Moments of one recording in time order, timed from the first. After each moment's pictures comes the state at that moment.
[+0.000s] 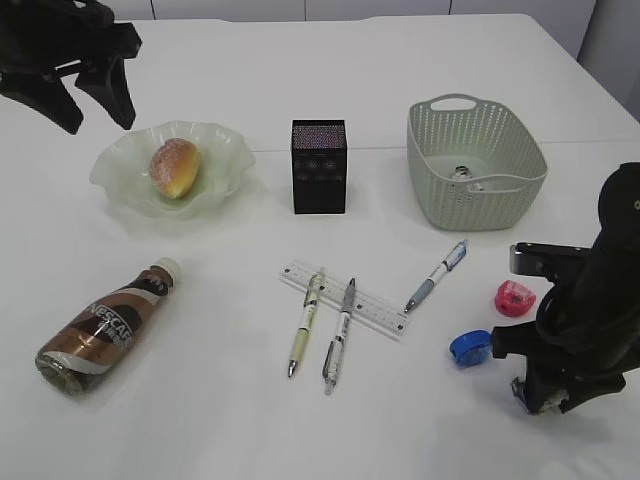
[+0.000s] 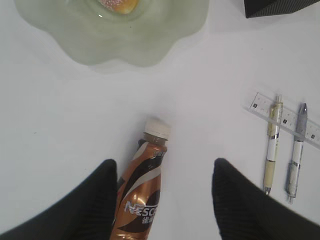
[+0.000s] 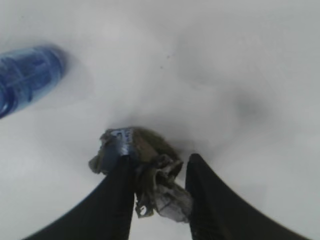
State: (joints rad) left arm -0.24 1.88 -1.80 -0.11 1.24 -0.16; right arm 0.17 1.83 -0.87 0.14 0.72 0.15
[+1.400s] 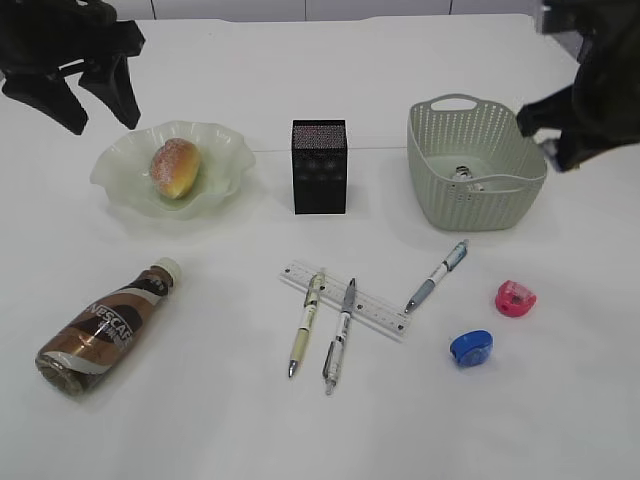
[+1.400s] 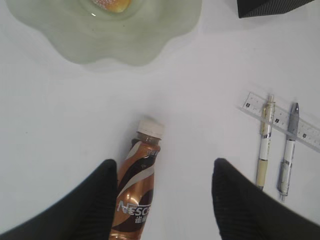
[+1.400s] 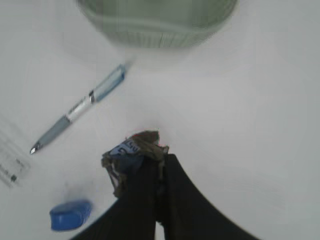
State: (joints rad) left arm -0.24 1.88 -1.80 -0.13 1.24 -0.16; right arm 0.17 1.64 -1.33 -0.16 0.89 0.13
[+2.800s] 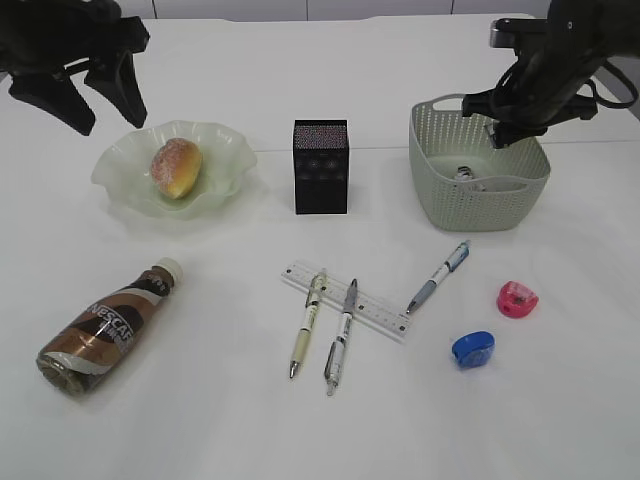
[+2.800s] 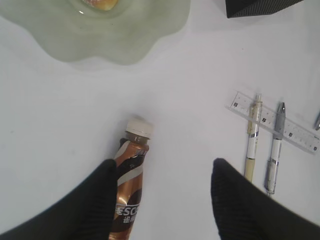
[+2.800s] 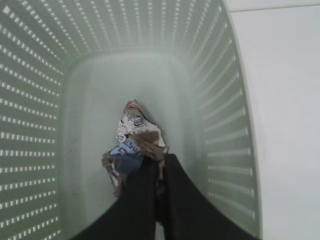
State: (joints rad) left arm -0.24 1.88 -1.80 -0.17 1.24 -0.16; right arm 0.06 2.24 -1.90 -0.12 0.74 0.22
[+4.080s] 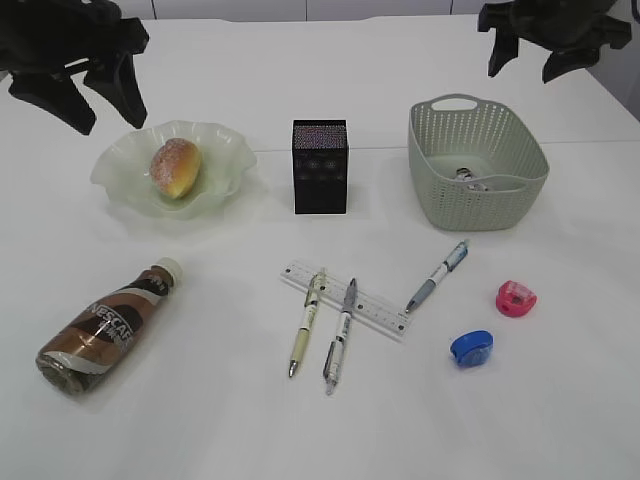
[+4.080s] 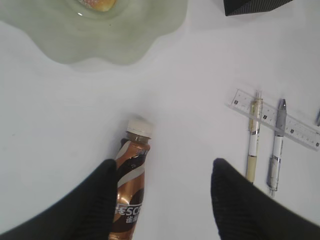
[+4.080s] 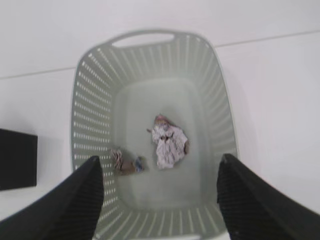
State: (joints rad) left arm -0.24 1.88 -1.80 -0.17 1.24 -0.14; right arm 0.06 2.12 -2.07 -0.03 0.98 0.22
